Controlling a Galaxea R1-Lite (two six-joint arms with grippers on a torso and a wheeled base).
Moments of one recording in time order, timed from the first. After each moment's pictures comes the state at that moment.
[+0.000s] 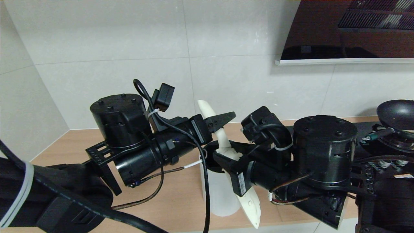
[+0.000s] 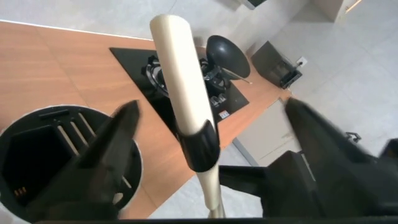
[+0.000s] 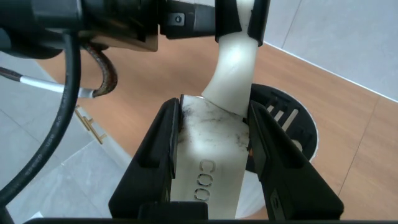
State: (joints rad) left arm -0.65 1.75 -0.78 -0.98 -0.19 -0.70; right arm 0.96 1.74 -0.85 -0.75 -0.21 -0.01
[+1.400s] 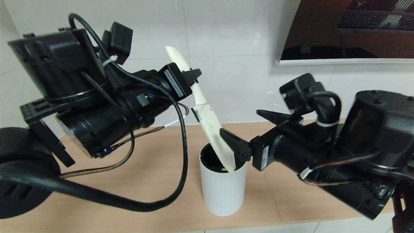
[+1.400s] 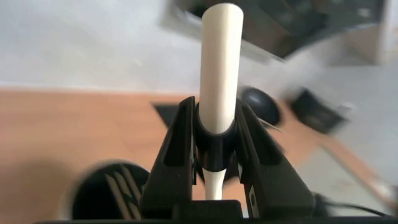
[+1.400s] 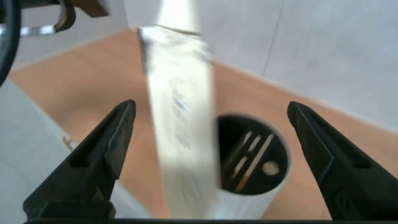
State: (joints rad) left arm -0.65 1.59 -1.01 -0.69 0.10 -0.51; right arm 0.91 1.62 -0.81 -0.85 -0.26 -0.05
